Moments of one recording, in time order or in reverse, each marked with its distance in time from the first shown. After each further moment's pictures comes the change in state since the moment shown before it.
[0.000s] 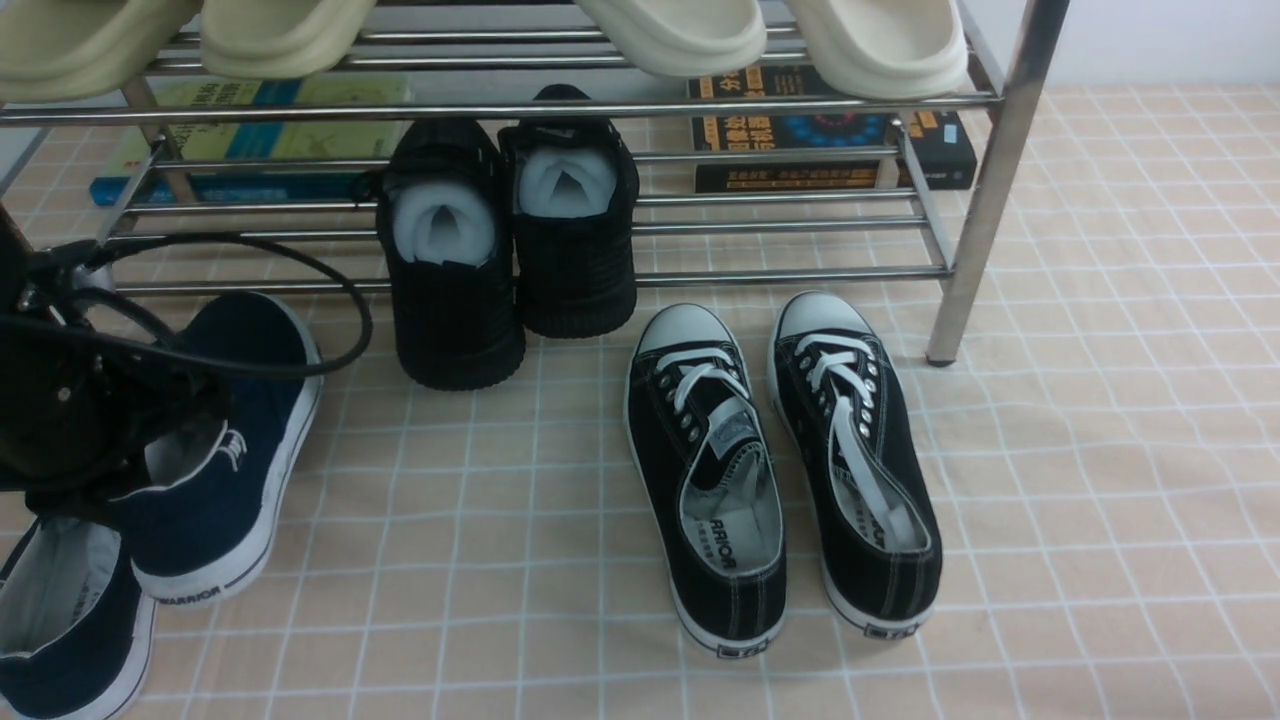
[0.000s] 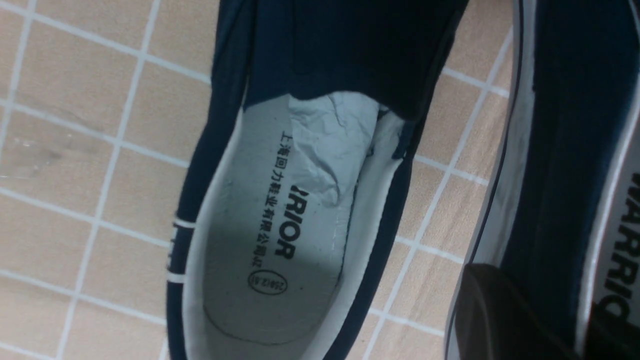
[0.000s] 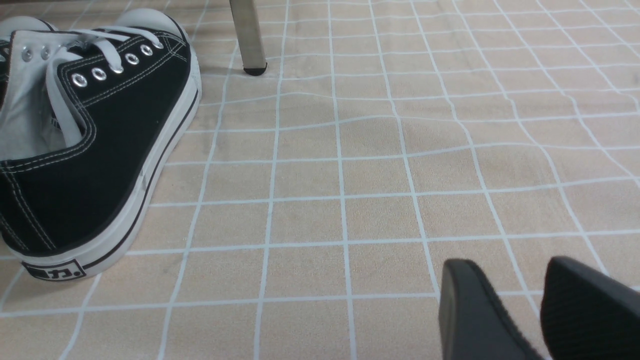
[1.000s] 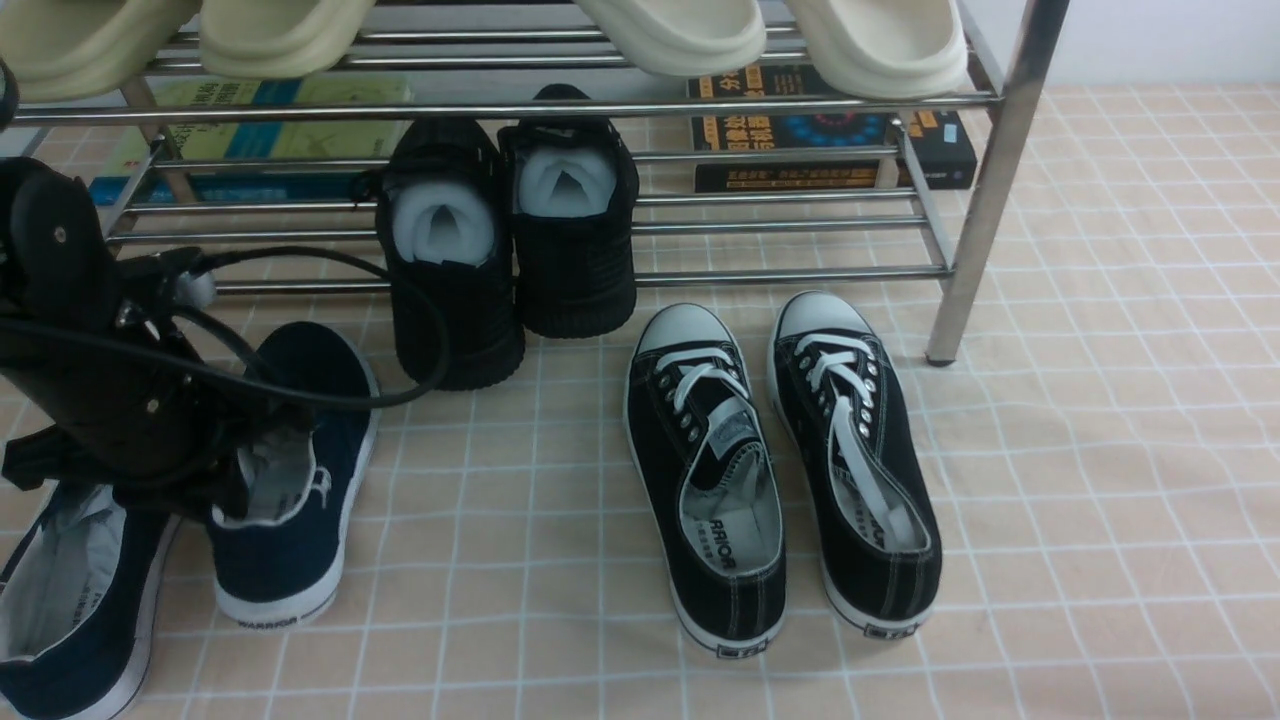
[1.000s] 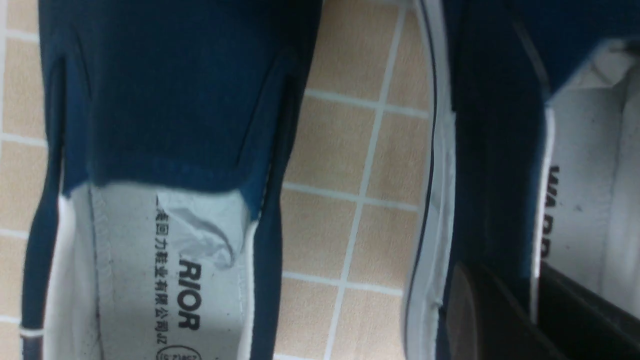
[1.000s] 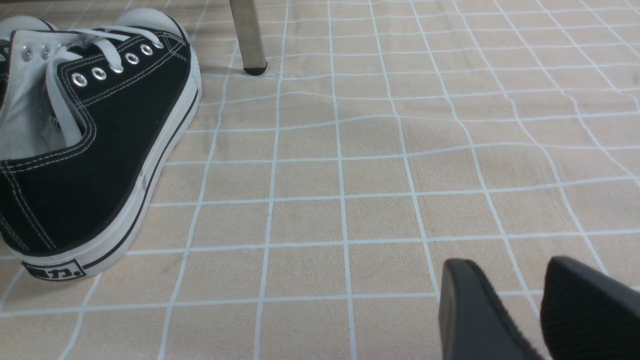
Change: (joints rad) right arm 0.000 0.000 0.000 0.000 0.000 0.000; left arm -0.087 0.054 0.008 -0.034 -0.089 0.095
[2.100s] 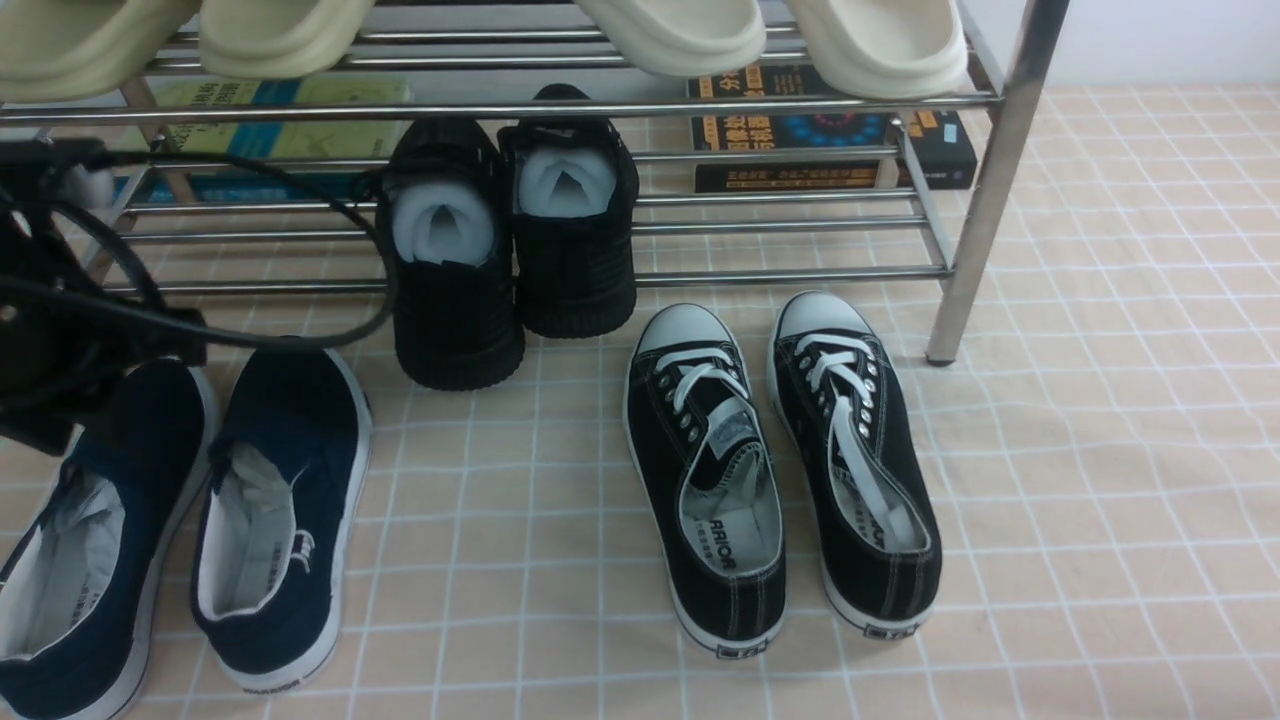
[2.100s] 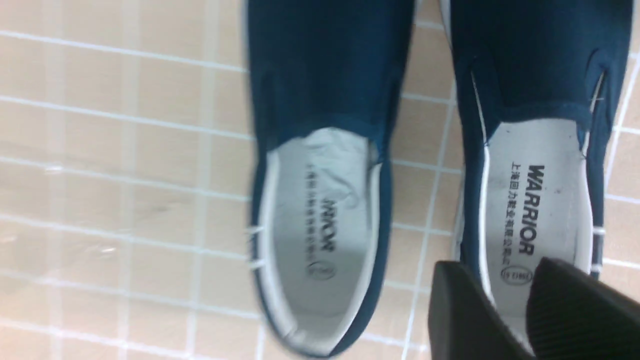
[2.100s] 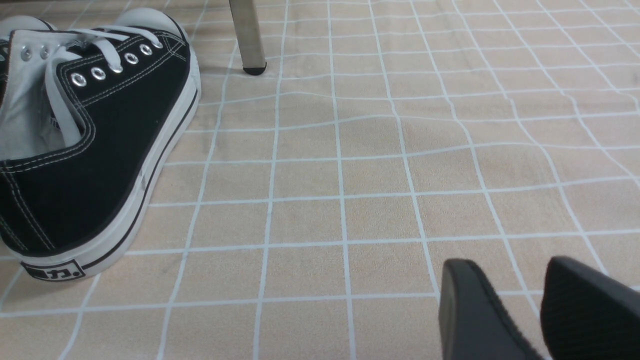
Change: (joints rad) right arm 0.000 0.000 0.000 0.000 0.000 0.000; left arm -0.001 -0.189 -0.189 0.180 0.324 0.003
